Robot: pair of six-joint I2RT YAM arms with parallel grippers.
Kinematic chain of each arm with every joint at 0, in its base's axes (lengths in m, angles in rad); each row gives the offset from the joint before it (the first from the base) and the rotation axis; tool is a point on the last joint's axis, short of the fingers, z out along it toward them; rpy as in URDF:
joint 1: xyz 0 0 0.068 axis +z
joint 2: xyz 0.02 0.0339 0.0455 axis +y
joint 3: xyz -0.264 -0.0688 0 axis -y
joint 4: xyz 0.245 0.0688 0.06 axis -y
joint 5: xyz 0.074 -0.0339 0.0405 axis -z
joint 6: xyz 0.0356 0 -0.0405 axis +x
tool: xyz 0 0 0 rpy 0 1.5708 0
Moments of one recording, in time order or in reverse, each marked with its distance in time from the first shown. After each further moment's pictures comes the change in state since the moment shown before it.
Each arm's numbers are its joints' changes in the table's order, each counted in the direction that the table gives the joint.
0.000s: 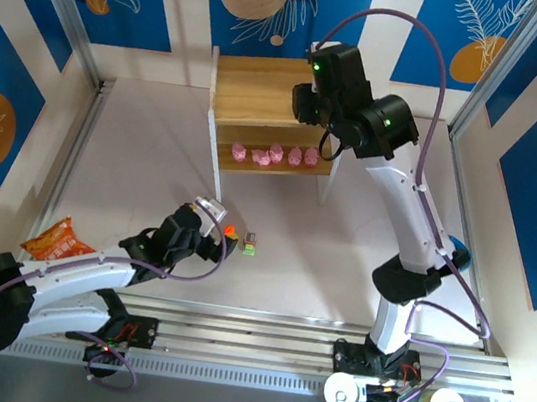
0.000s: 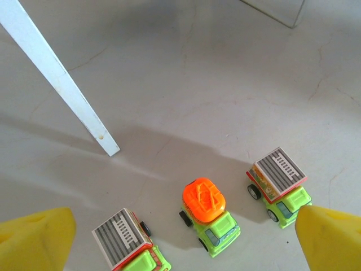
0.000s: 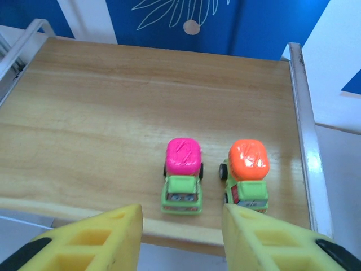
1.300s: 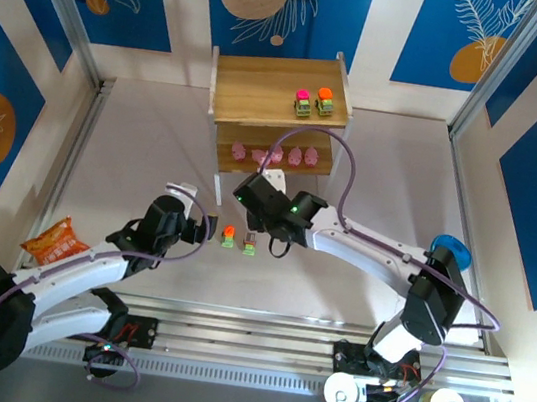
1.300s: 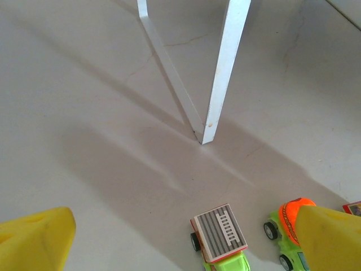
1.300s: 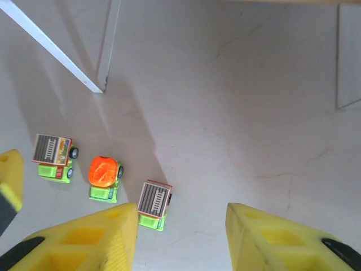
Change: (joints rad) left arm 0.215 -0.037 -0.001 -0.074 -0.006 -0.151; right arm 0.300 -0.217 -1.151 0.480 0.029 0.464
